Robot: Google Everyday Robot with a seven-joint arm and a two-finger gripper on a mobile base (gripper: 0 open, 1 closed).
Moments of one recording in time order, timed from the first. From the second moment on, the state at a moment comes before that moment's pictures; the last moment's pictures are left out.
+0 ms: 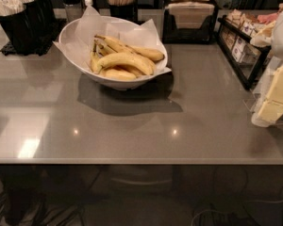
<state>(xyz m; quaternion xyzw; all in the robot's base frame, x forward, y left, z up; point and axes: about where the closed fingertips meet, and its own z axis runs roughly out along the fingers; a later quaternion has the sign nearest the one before) 0.438 -0.217 0.976 -0.60 0.78 -0.03 0.16</state>
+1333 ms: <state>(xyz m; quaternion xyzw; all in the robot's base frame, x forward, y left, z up) 0.530 -0.114 1.010 -0.67 0.69 0.05 0.26</state>
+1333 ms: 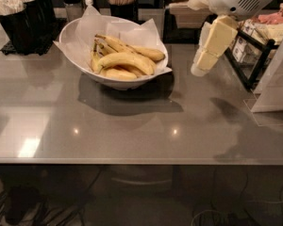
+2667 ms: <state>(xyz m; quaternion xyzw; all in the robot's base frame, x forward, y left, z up) 0.577 -0.056 0.960 -0.64 0.71 0.13 0.27</state>
